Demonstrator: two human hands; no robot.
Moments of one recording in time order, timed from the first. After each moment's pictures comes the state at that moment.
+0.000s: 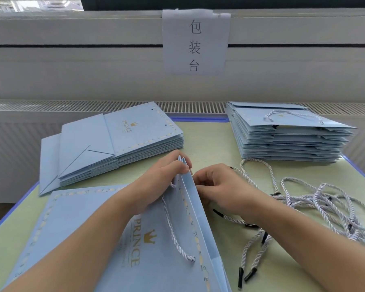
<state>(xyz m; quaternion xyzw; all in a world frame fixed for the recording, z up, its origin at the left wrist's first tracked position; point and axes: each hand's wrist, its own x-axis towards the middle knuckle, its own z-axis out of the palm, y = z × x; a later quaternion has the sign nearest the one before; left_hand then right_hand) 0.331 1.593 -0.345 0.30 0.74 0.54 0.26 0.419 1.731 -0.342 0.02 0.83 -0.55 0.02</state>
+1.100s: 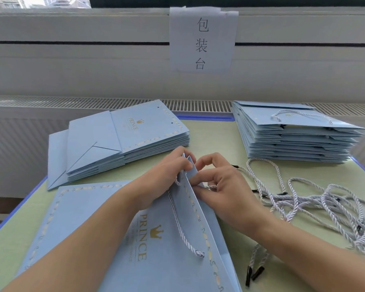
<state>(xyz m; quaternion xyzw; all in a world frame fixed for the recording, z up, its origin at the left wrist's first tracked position) 0.334 1.589 -0.338 0.28 0.74 0.54 0.29 0.427 1.714 -0.348 0.00 0.88 -0.45 -0.14</state>
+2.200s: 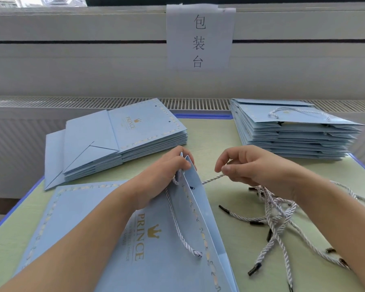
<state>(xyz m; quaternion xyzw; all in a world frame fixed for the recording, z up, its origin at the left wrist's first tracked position) 0.333 1.590 -0.339 0.27 0.73 0.55 0.30 0.425 1.781 -0.314 0.04 0.82 -0.56 0.08</state>
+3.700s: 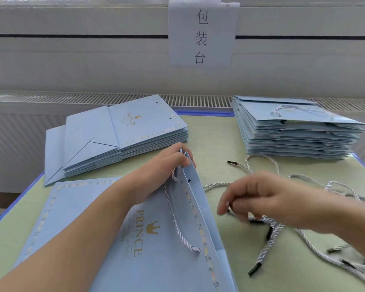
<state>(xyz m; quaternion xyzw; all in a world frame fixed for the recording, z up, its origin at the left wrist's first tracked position) 0.329 1.587 -0.338 0.28 0.73 0.55 0.30 0.469 1.766 -0.307 -0.04 0.86 -0.48 0.16</state>
